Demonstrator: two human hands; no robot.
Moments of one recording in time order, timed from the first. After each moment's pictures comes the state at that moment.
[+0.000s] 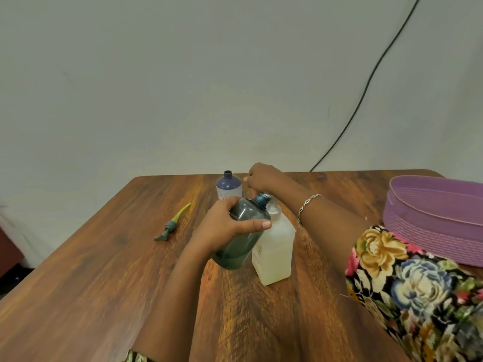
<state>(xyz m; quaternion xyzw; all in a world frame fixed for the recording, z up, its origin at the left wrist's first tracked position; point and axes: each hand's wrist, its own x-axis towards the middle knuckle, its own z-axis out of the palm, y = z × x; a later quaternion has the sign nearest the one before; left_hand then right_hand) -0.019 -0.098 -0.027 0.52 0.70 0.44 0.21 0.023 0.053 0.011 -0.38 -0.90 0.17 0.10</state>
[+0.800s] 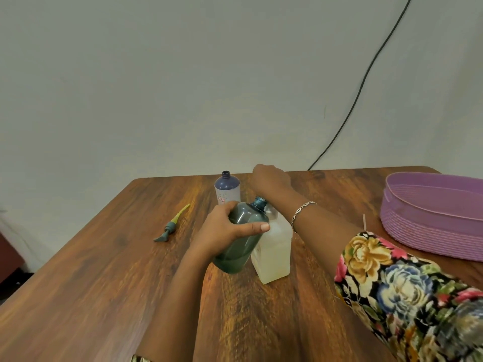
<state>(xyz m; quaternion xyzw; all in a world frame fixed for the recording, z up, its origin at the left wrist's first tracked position) -0.012 -0.099 -0.031 0.52 0.69 0.46 0.23 0.039 0.043 0.006 -0.43 -0.88 0.10 0.15</state>
